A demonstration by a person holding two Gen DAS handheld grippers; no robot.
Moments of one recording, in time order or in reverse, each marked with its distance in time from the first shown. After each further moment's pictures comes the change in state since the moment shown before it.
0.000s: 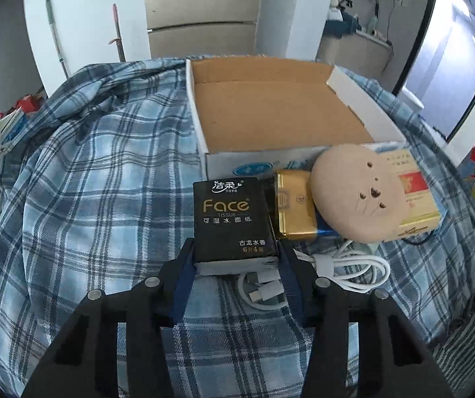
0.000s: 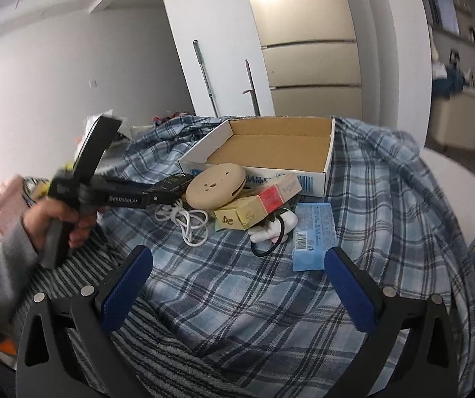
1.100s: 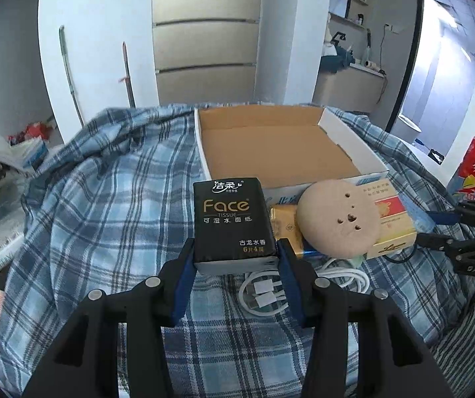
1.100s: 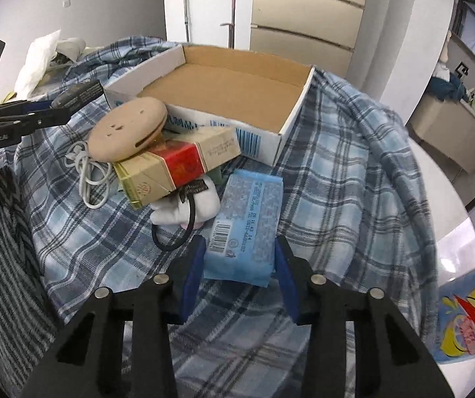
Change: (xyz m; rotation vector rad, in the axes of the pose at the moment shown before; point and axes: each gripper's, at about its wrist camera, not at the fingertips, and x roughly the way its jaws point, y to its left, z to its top) left arm -0.041 -0.009 -0.006 0.041 -0.196 0.033; right arm 0.067 -0.031 0.019 -0.179 0.297 -0.227
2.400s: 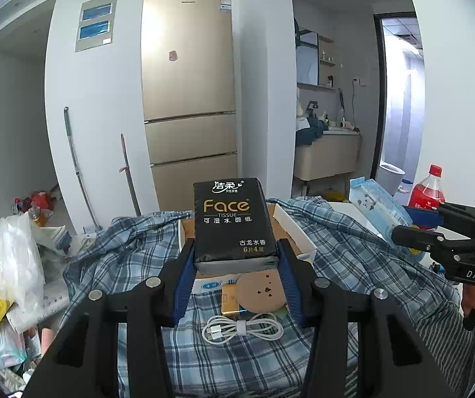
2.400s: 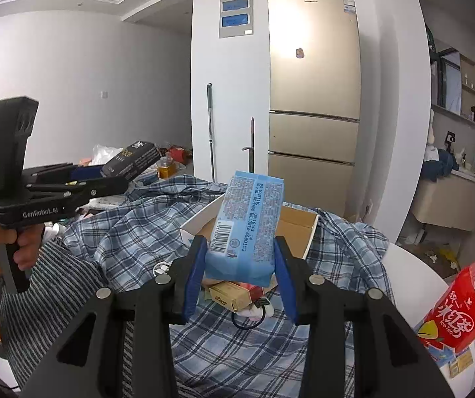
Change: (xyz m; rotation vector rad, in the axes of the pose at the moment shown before) left arm -0.150 -0.067 0.020 0.079 -0.342 -0.002; right arm -0.152 0.034 0.008 0.006 -0.522 0.082
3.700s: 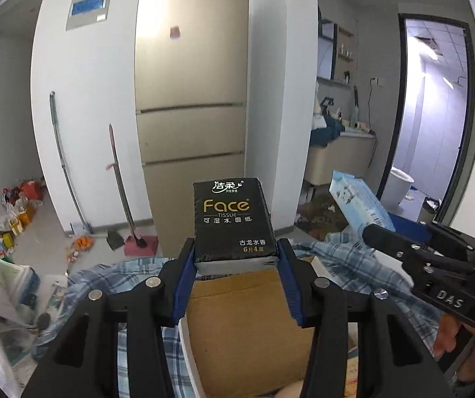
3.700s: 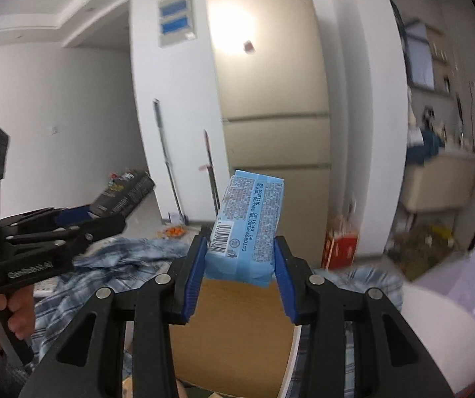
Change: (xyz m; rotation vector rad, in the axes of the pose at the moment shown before) left arm 0.201 0.062 0.098 -0.050 0.075 -0.021; right arm 0.179 -0.073 0.090 0.189 -0.015 -0.145
